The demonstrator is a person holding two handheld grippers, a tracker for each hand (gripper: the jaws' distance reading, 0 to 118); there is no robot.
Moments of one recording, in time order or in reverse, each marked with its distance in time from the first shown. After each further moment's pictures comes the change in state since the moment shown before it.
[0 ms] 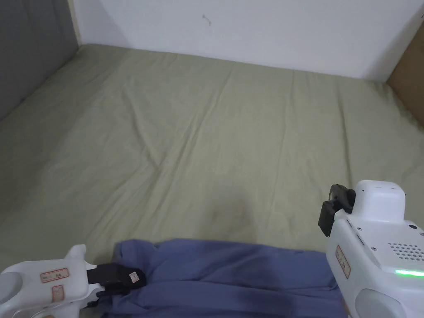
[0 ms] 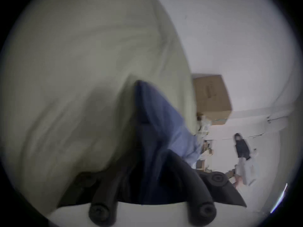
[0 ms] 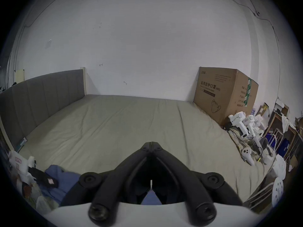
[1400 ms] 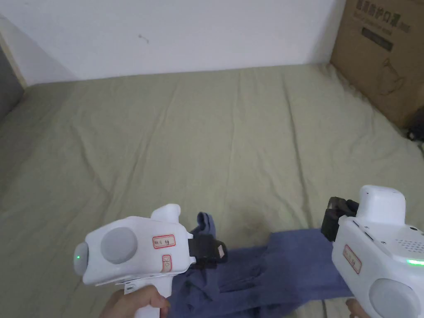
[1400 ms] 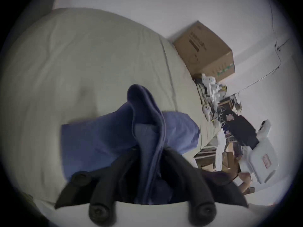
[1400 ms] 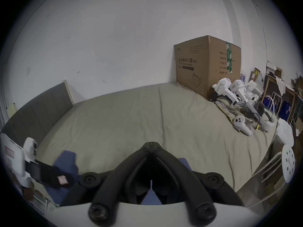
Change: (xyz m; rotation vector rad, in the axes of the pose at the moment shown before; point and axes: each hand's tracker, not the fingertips) left arm 0.254 -0.078 -0.121 -0.122 0.121 -0.513; right arm 0.125 -0.036 0.015 -0.102 -0.064 -0.264
